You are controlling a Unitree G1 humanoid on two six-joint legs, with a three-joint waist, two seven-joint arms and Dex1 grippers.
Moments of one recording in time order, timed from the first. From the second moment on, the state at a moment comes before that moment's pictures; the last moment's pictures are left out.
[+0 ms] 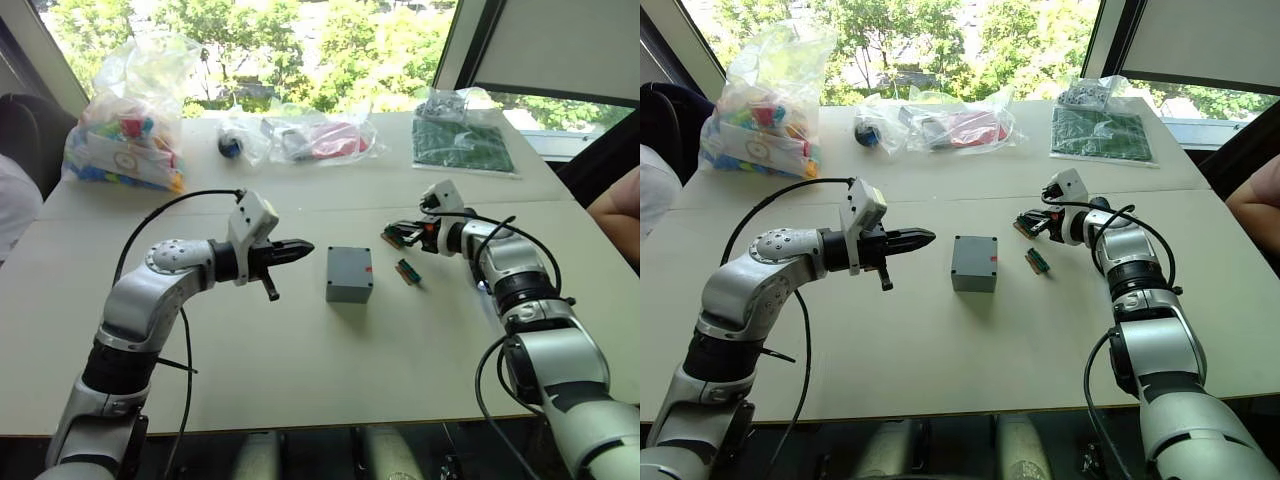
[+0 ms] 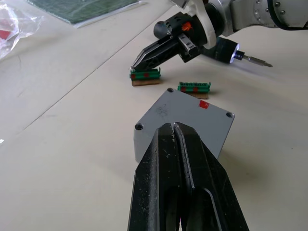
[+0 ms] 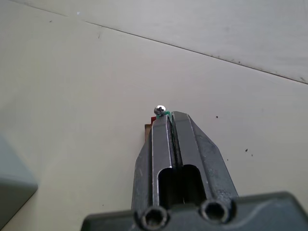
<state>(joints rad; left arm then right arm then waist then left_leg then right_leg) -0.53 0.54 -0.07 -0.28 -0.45 0.74 -0.85 -0.94 -0.49 0.04 0.91 0.11 0.27 0.87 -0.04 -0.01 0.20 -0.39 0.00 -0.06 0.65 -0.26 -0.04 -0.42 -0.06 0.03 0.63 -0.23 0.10</state>
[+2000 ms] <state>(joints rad) -0.50 0.54 -0.10 -0.28 -0.45 0.71 -0.83 -0.98 -0.45 0.03 0.95 0.06 0.25 0.87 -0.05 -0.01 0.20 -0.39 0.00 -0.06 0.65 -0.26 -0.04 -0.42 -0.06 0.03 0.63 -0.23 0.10</state>
